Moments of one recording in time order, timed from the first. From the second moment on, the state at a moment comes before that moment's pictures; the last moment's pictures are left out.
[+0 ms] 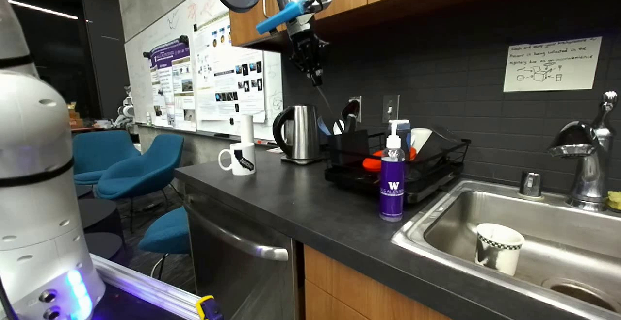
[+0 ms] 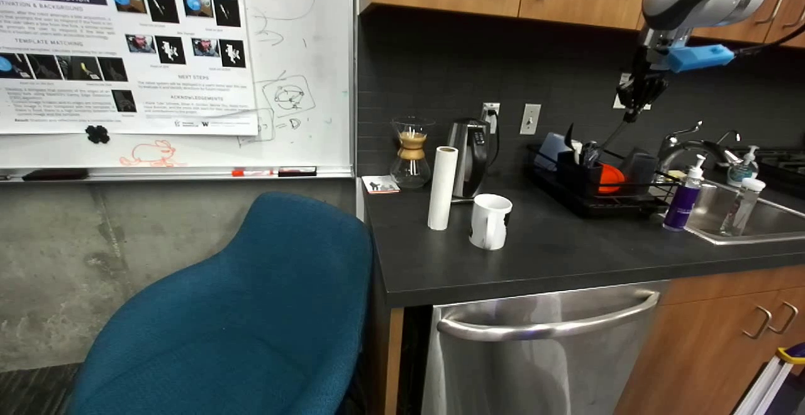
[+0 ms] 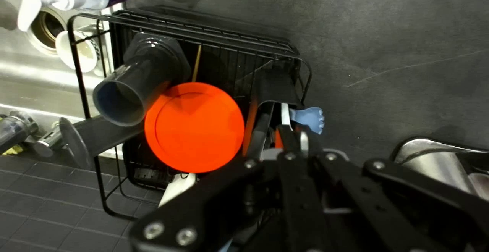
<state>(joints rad) -0.26 -0.22 -0.27 -2.06 -0.19 2.11 -0.19</state>
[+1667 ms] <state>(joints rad) -0.15 -0.83 -0.16 -2.53 -0.18 1.88 -0.13</state>
